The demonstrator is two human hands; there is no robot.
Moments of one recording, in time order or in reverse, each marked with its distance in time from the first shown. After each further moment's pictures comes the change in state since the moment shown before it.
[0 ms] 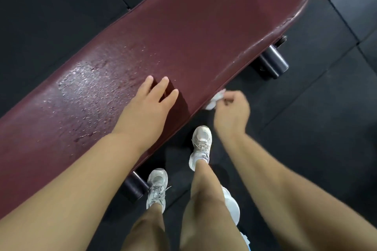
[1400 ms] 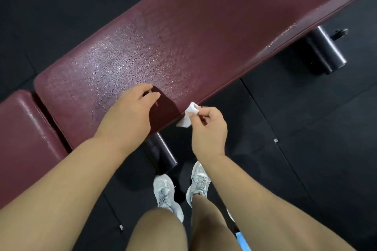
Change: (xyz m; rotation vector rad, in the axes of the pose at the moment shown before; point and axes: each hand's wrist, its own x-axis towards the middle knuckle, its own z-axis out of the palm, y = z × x) left_hand -0.186 -0.083 0.067 -0.116 0.213 -0.285; right_hand -0.215 0.054 0.070 0.241 -0.400 -0.006
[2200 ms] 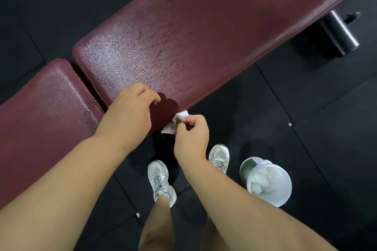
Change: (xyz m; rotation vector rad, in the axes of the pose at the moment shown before) left_hand -0.078 -0.092 -0.004 -0.092 0.053 0.052; right_hand -0.109 0.036 0.112 0.018 0.042 0.202
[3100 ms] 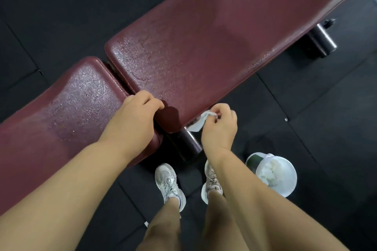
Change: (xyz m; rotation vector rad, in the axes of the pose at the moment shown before) left_hand -0.041 -0.078 -0.018 -0.045 -0.032 0.128; right_hand -0.013 0.013 0.027 -0.312 0.302 -0.272
